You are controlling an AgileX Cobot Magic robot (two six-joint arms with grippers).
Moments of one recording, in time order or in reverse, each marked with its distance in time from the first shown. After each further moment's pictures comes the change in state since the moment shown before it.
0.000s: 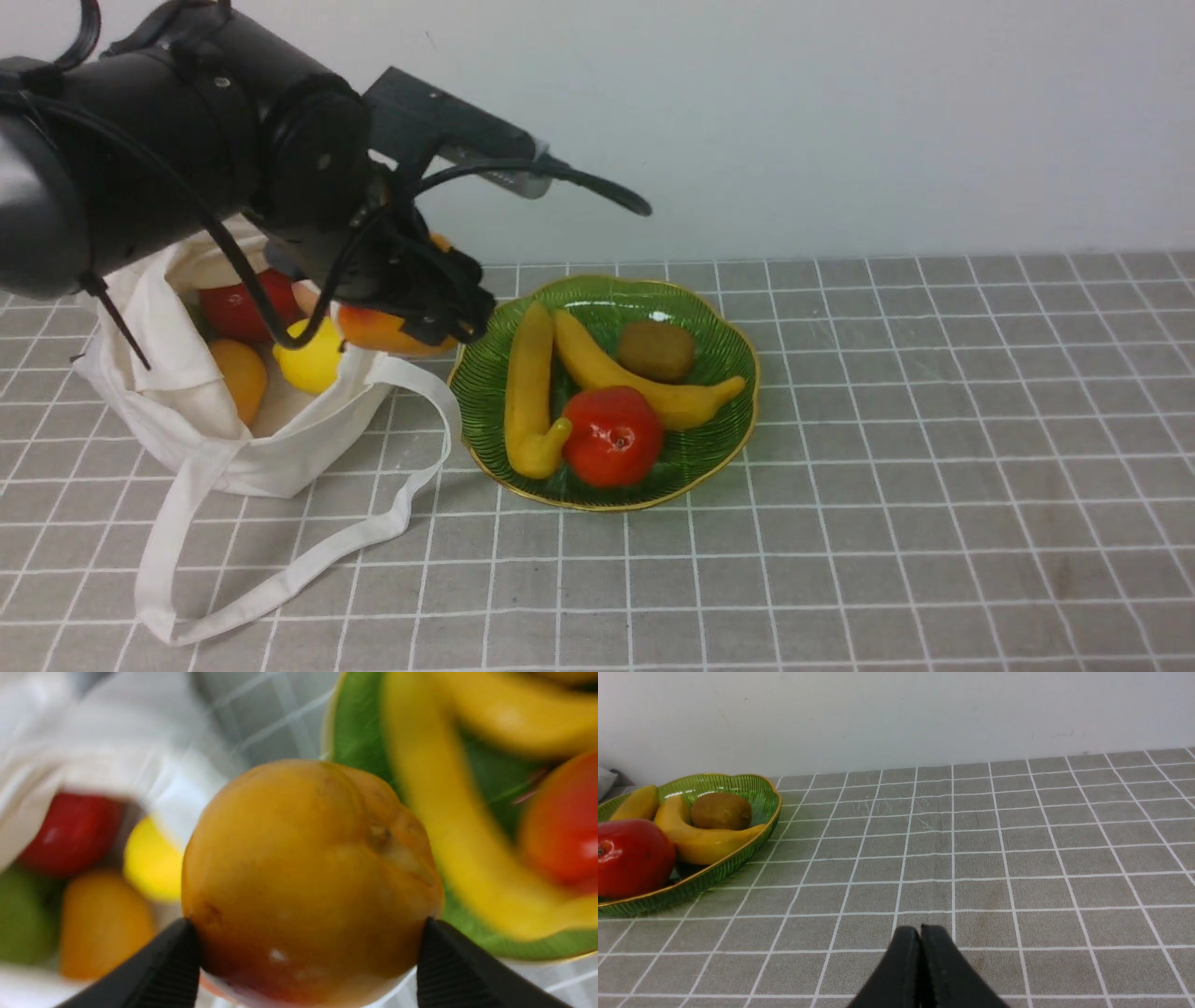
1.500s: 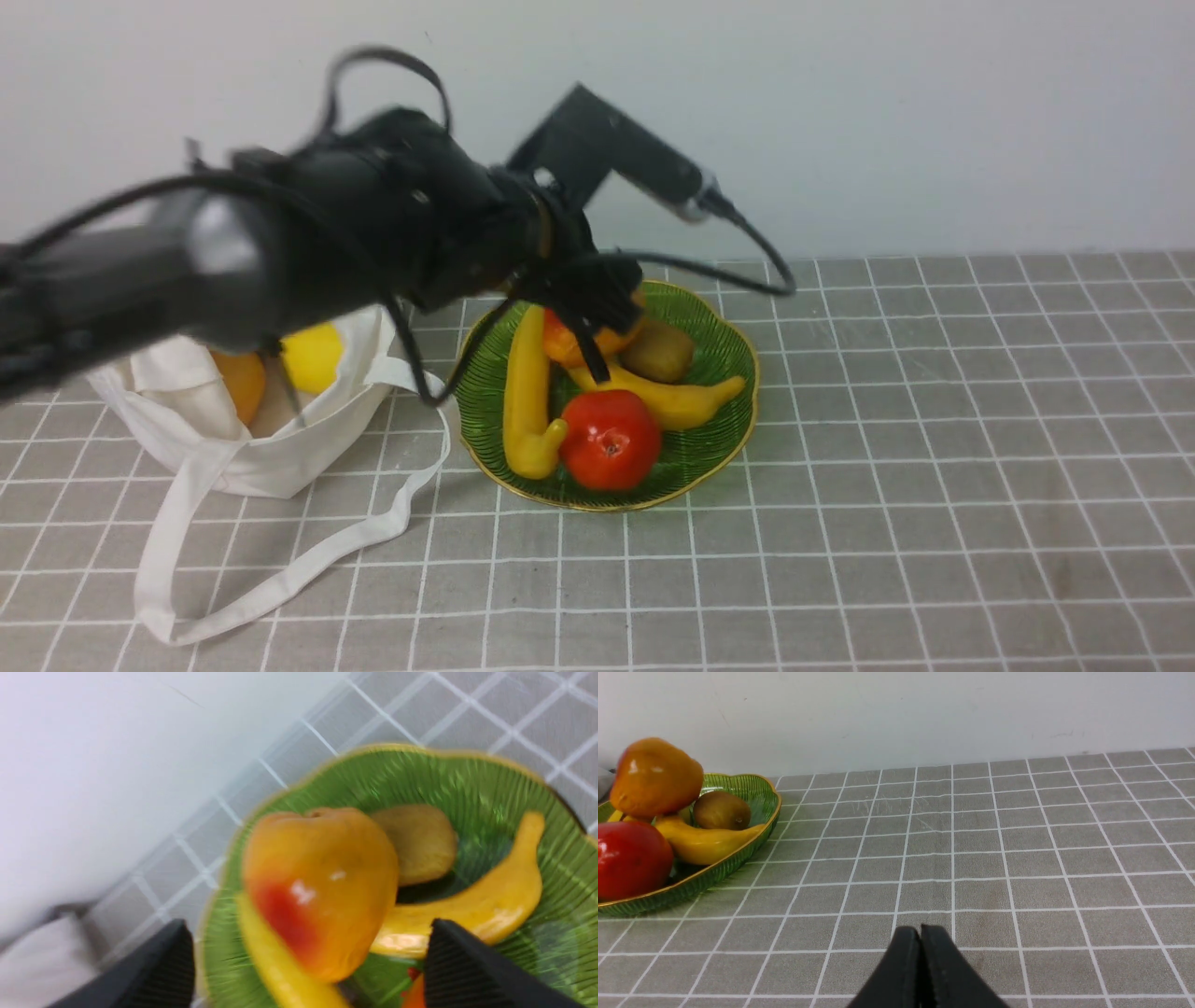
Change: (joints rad) right arm 0.000 0.000 0.000 0.000 0.000 0.000; left arm -0.110 0.068 0.001 0.154 -0.330 -0.073
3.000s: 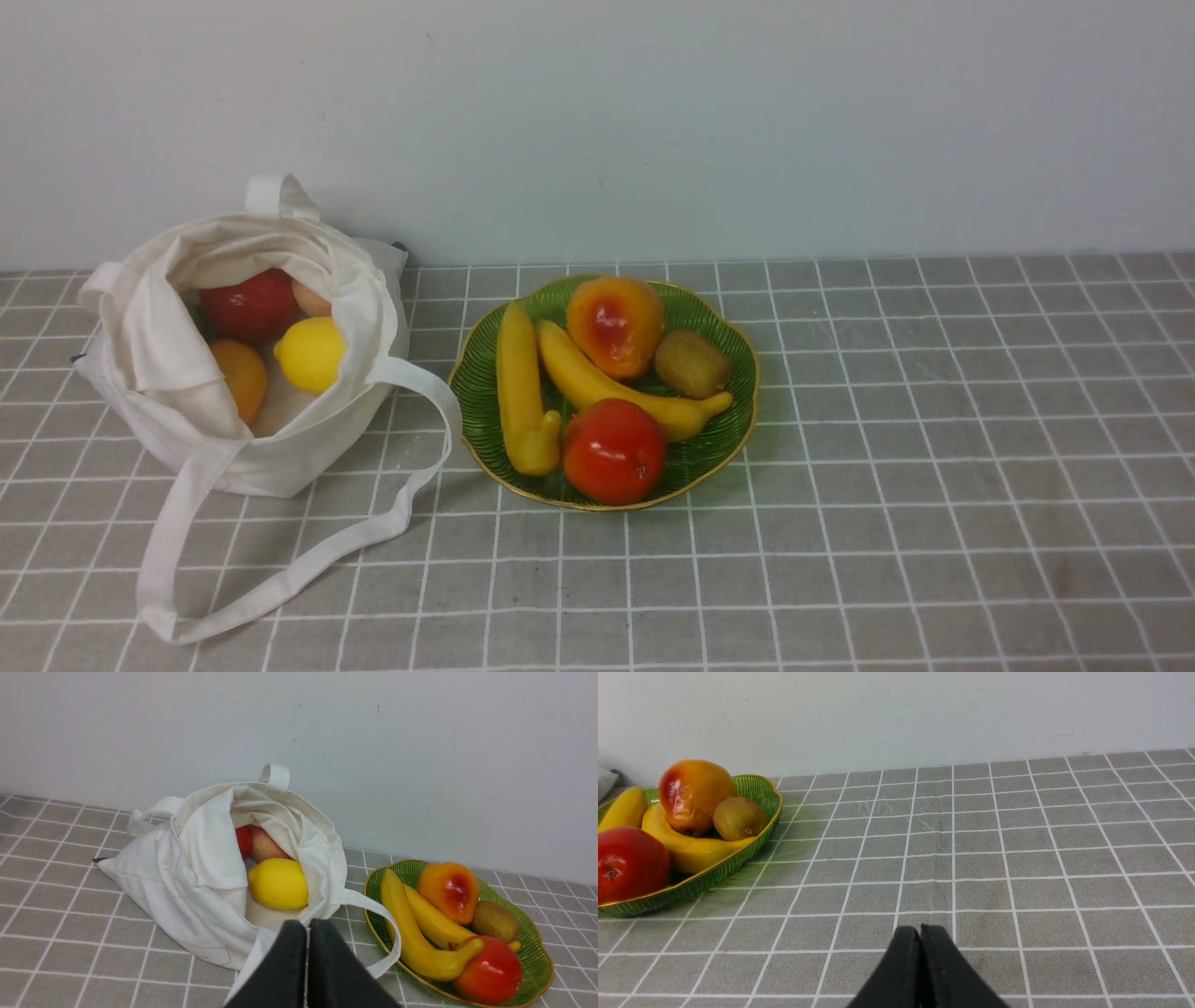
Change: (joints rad) right arm 0.000 0.000 0.000 0.000 0.000 0.000; left arm 0.000 -1.602 0.835 0.164 0.363 -0.604
